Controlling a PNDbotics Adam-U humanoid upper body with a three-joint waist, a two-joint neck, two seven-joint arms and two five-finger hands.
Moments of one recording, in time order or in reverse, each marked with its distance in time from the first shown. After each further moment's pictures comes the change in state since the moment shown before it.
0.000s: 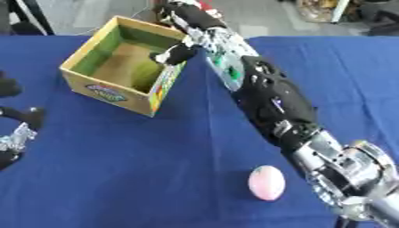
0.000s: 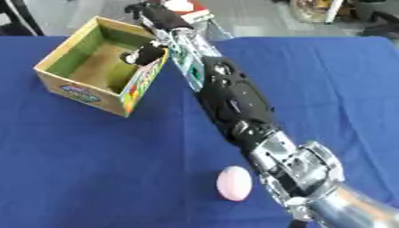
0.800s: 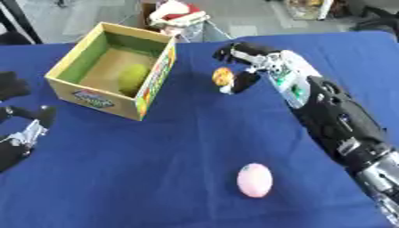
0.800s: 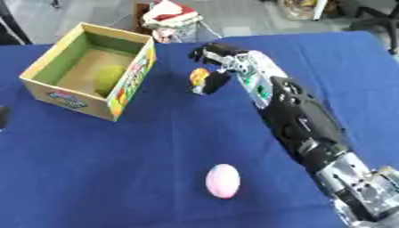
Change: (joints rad) left arm 0.022 0.016 0.017 0.000 -0.009 0.004 0.017; right arm 0.166 -0.139 0.053 0.021 -0.076 -0.025 0.186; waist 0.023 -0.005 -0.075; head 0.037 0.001
